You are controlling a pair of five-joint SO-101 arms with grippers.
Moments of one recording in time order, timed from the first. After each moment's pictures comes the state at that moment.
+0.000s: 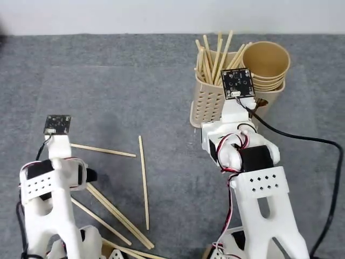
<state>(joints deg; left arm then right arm) -25.6 -33.6 60.4 64.5 -11.9 -13.9 -40.8 38.0 59.3 -5.1</state>
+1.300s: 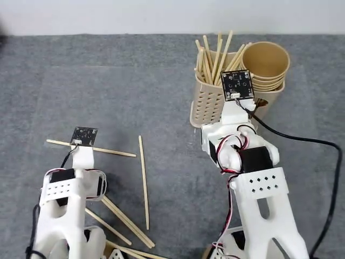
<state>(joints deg) -15.1 -33.7 72.1 56.0 -8.7 -13.9 -41.3 39.0 59.3 -5.1</state>
